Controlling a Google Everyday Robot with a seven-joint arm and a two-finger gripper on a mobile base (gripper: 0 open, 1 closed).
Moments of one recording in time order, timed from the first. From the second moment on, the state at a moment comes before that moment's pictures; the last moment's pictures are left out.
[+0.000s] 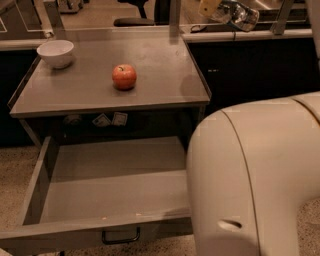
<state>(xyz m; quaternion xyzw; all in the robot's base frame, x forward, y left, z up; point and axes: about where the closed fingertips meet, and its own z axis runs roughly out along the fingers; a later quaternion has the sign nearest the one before) 0.682 -0.129 1.078 -0.54 0.80 -0.07 0.26</state>
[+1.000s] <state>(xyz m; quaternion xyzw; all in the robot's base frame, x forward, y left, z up) 0.693 -0.118 1.040 -0.52 0.80 0.03 0.28</state>
